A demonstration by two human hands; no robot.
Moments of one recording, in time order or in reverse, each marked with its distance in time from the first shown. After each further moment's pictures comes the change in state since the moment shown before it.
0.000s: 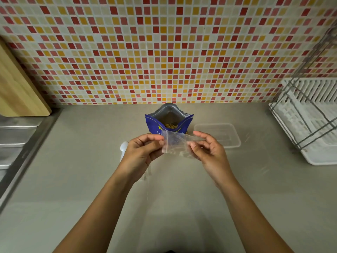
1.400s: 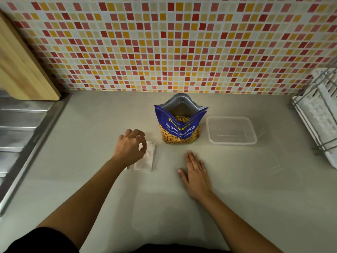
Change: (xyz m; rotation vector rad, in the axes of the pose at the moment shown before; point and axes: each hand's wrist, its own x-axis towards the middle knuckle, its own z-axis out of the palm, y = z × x) left_hand 0.057 -0.051 -0.108 1.747 0.087 0.279; right_hand -0.003 0.151 0.016 -1.177 -0.280 -0.077
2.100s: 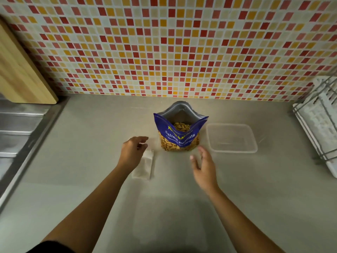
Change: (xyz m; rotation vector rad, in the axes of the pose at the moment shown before) left_hand 0.018 0.015 0.009 -0.570 0.055 -0.330; right_hand 0.036 0.002 -0.034 0.577 0.336 0.143
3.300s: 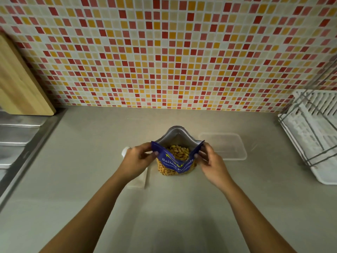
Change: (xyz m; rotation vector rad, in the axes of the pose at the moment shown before) left_hand -0.030 0.049 -0.024 -0.252 -0.210 0.192; right_hand 0.016 -0.056 -0.072 0.225 -0.272 -0.055
